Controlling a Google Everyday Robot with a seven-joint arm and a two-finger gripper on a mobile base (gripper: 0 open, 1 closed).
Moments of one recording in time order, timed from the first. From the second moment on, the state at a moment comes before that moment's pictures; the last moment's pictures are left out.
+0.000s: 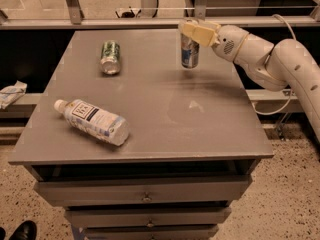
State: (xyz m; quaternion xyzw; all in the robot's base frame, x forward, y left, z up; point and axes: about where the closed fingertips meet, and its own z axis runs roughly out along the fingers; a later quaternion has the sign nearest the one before) arm 0.723 -0.117 0.968 -0.22 0.60 0.43 0.64
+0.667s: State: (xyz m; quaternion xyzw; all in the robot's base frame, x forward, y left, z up) arm 0.724 -0.121 0.944 -0.21 0.61 0.45 0.61
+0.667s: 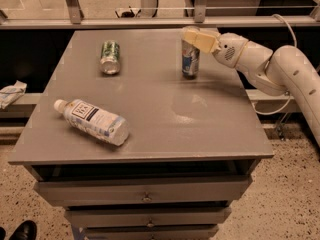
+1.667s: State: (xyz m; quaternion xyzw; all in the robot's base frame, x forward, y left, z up) arm 0.714 -0.127 0.931 -0.20 0.61 0.46 0.61
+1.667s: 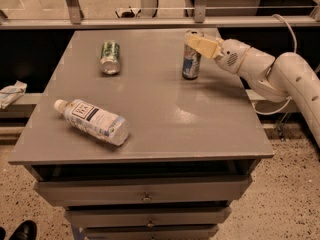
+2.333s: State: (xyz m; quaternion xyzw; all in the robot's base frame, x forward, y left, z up) arm 0.697 -0.132 0.931 -0.21 0.61 0.46 0.61
